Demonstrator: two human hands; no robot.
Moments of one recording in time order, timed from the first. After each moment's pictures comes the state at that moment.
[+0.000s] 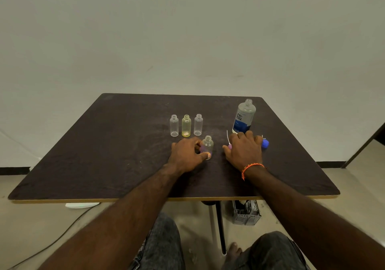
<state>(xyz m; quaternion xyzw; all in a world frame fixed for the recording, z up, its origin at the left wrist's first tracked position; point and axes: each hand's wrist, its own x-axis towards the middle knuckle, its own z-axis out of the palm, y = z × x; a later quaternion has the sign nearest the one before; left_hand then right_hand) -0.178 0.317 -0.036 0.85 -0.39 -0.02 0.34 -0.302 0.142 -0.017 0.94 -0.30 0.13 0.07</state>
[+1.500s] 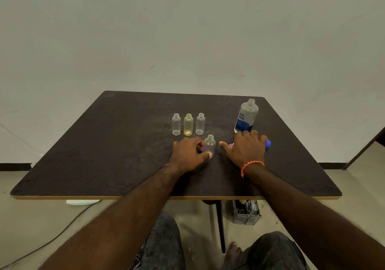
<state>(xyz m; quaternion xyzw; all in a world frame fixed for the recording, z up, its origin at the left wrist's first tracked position) -0.175 0.318 -0.041 0.85 -0.40 -0.01 0.34 -0.298 0.149 -0.012 0.92 -0.35 0.14 0.12</state>
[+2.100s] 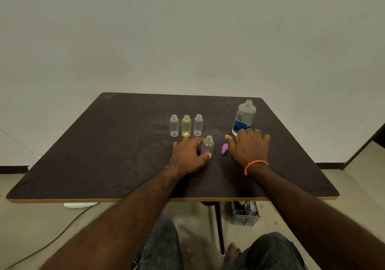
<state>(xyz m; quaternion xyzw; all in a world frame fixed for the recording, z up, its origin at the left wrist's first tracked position) -0.181 0.316 -0.039 0.85 -0.42 0.02 0.31 -0.302 0.136 -0.006 0.91 -0.37 0.18 0.10</state>
